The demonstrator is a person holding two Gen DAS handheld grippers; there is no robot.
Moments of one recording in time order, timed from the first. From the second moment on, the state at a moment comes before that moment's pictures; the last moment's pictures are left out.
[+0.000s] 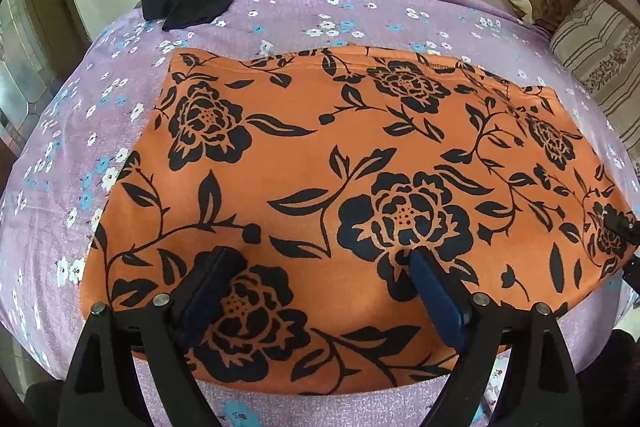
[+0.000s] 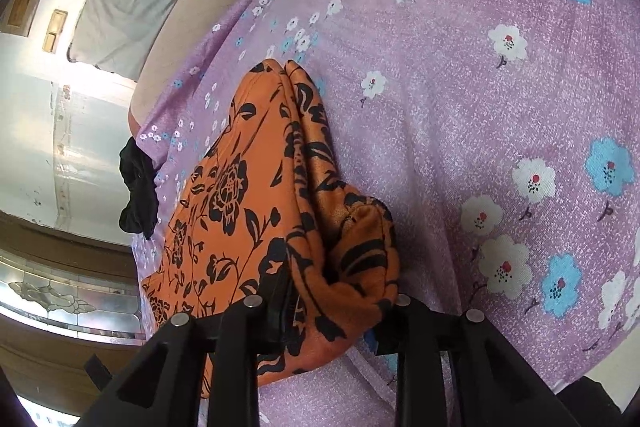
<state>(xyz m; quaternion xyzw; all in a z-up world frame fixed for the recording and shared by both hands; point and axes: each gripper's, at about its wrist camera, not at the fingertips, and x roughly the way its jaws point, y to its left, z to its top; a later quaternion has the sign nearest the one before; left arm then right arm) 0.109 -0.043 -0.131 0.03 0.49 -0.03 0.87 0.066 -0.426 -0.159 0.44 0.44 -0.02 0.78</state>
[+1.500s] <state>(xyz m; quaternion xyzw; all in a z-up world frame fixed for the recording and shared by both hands) 0.113 -0.036 -0.127 0.05 0.47 -0.03 0.88 0.092 -0.377 -0.087 0.29 0.43 -0.03 0.85</state>
